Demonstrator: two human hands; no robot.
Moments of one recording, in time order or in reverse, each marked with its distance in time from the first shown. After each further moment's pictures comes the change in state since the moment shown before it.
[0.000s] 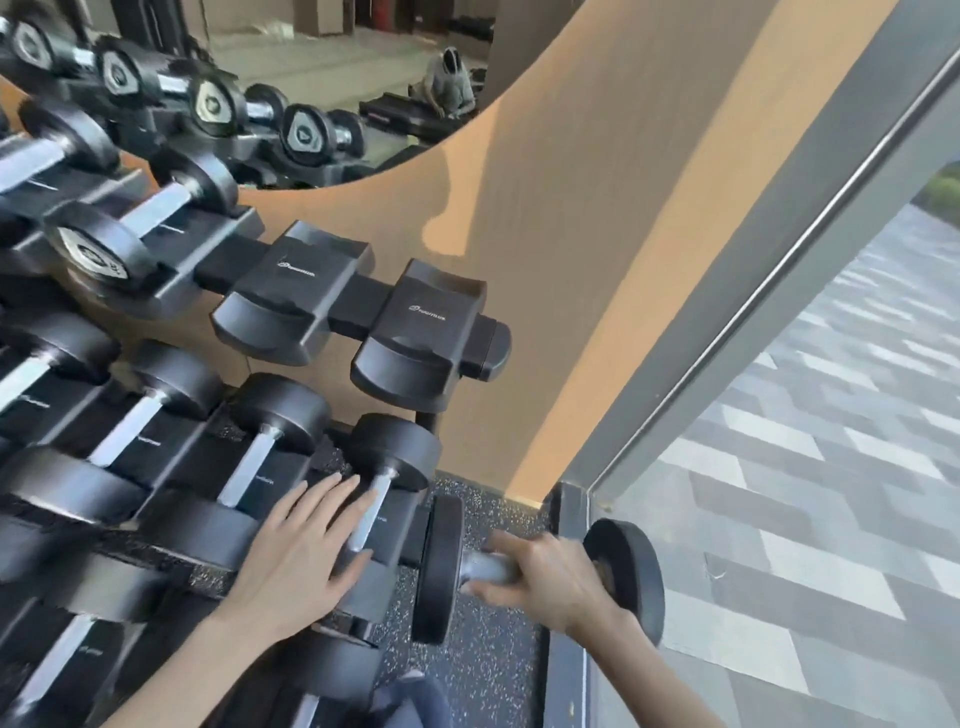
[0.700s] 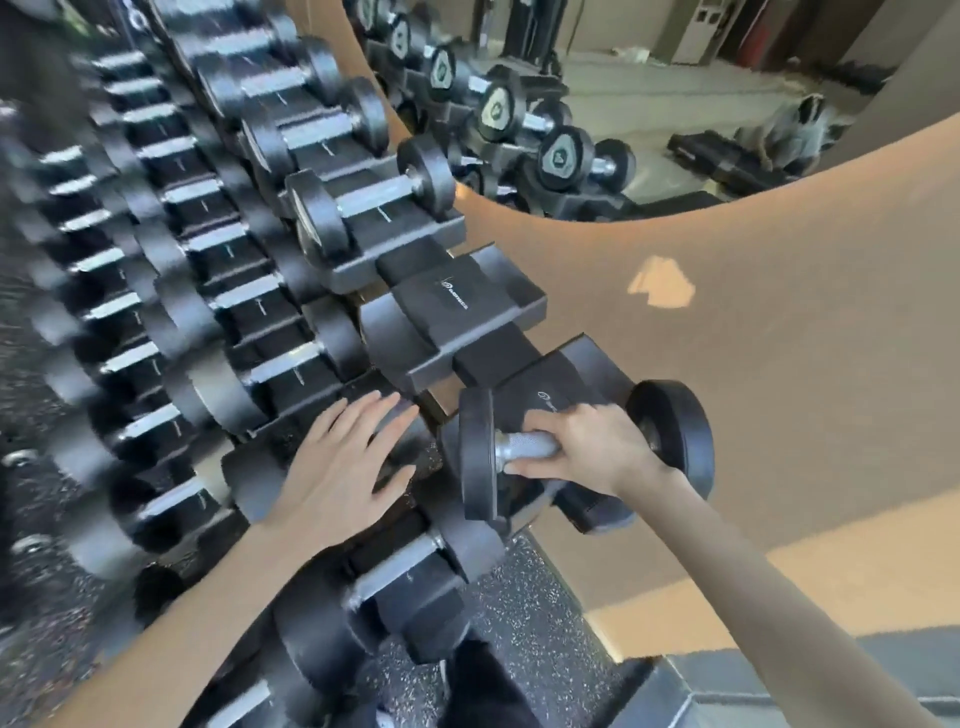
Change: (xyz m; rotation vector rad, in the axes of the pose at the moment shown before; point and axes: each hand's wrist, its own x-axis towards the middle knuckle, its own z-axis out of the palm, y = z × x) left_hand 0.145 -0.025 -0.025 0.117 0.087 -0.660; right_hand 0.330 0.073 -0.117 -0.264 0.084 -0.792
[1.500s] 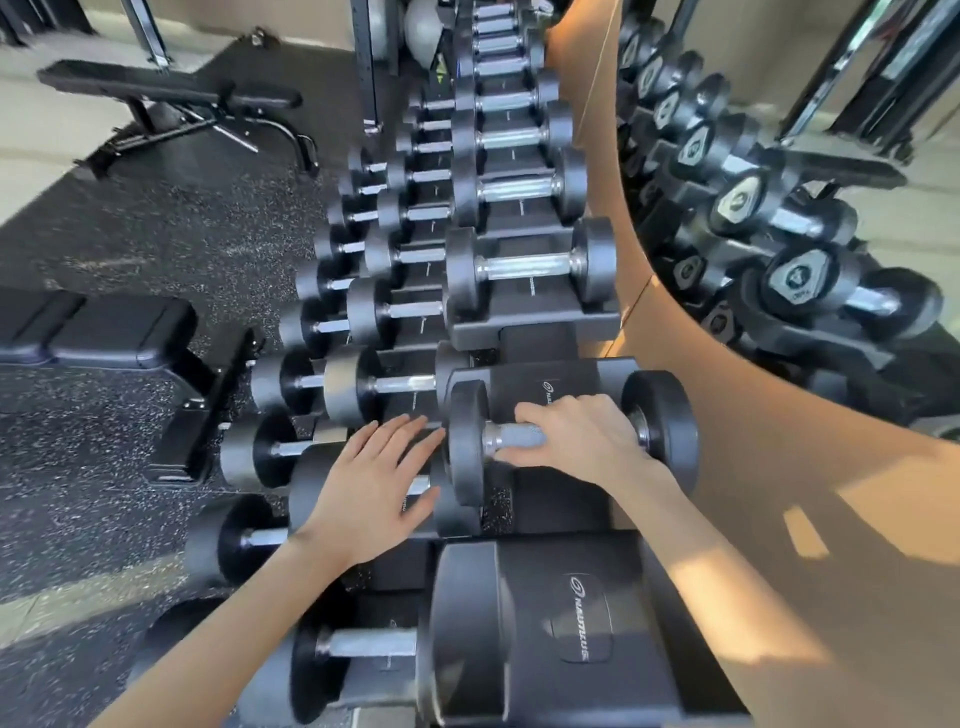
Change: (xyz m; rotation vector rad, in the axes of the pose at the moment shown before) left_hand 0.091 0.018 0.011 0.054 0.047 -0.556; right_hand 0.235 0.070 0.030 0.009 0.226 -0.630
